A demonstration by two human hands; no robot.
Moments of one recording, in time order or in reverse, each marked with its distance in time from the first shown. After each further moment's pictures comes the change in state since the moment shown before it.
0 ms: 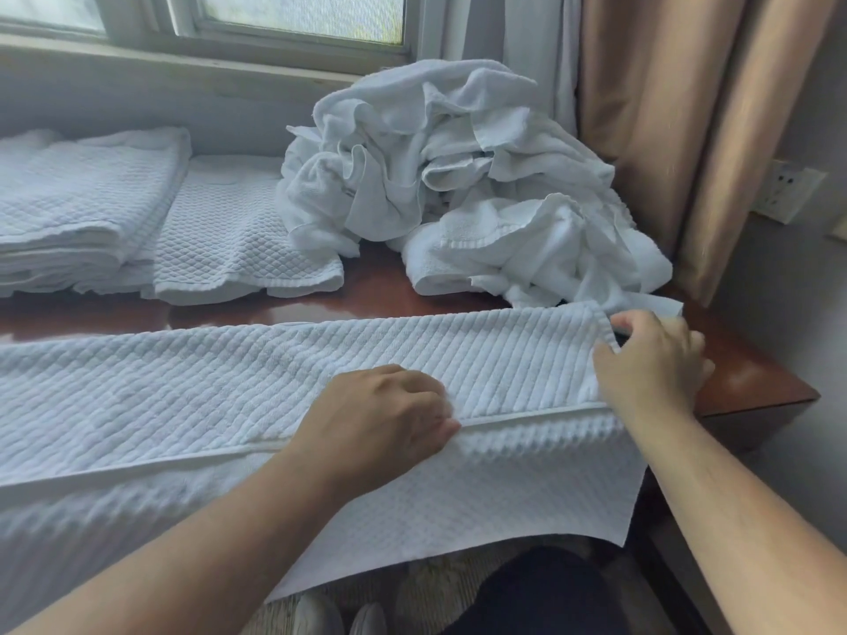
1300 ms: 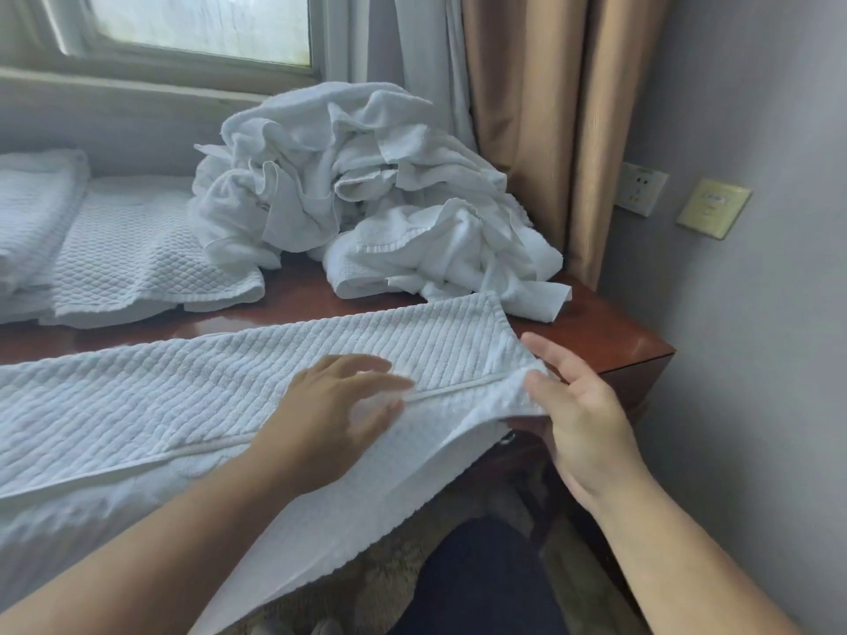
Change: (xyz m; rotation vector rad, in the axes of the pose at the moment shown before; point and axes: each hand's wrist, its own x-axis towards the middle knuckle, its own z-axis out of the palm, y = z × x) left_hand 0.003 0.021 0.012 -0.295 -0.147 -0.178; right_hand -0.100 0.030 -0.063 1.184 -0.382 0.109
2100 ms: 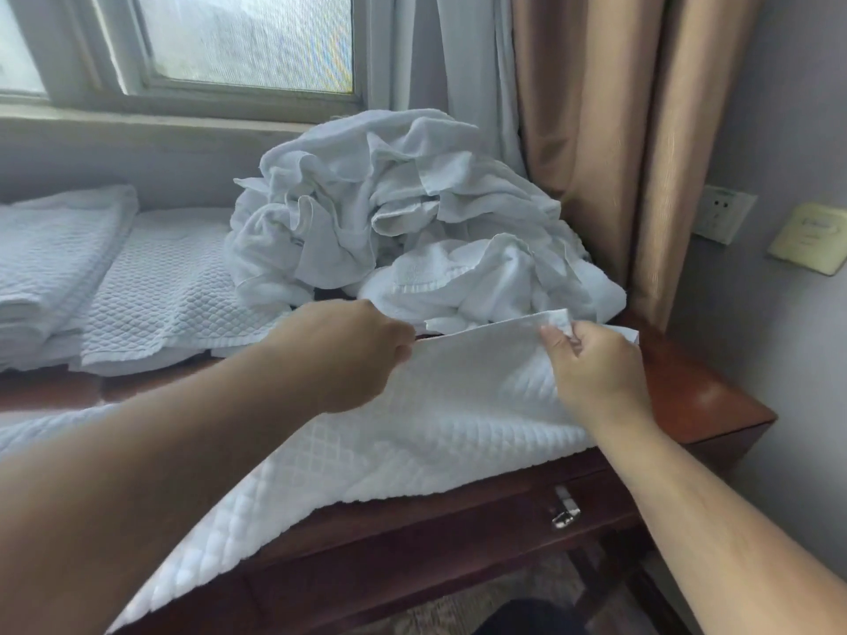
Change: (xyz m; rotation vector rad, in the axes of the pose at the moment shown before) left_hand 0.101 0.003 -0.087 0.653 -0.083 0.002; right_hand 0.137 -0.010 0.027 -0.834 0.243 -0.324
